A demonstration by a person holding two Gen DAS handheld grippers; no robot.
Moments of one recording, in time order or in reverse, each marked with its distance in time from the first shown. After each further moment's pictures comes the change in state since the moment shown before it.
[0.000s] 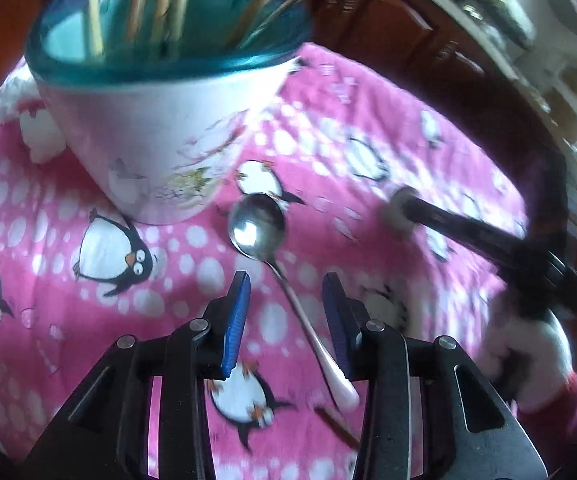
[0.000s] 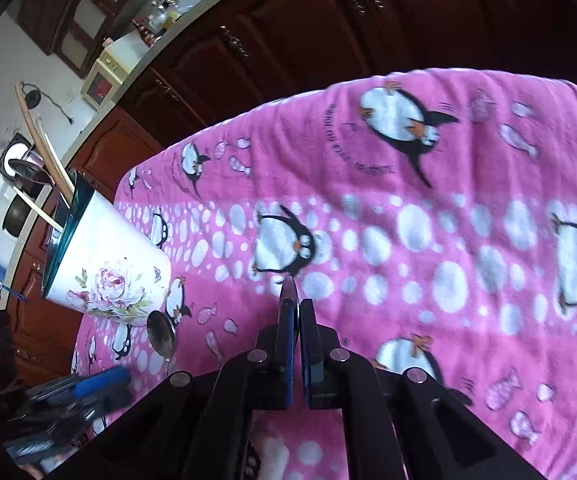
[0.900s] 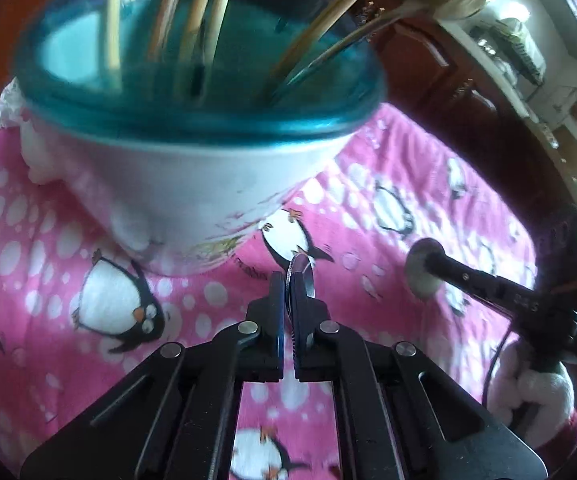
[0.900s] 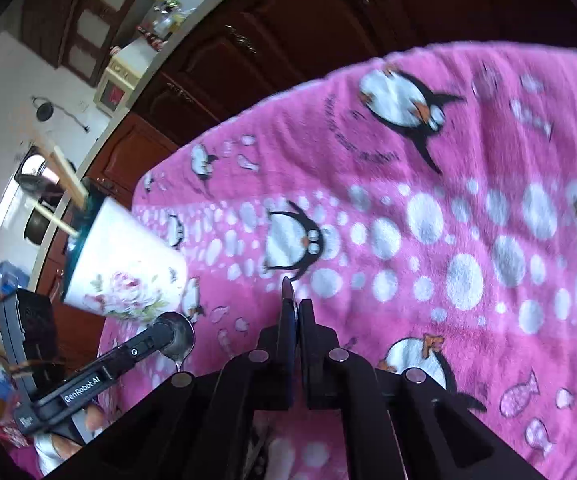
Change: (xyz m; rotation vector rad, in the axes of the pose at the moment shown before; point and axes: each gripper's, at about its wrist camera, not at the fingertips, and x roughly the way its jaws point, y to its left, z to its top) left arm 0.006 0.015 0.022 -0.044 -0.107 -0.021; right arm -0.009 0.001 0.001 -0.007 -0.001 0.098
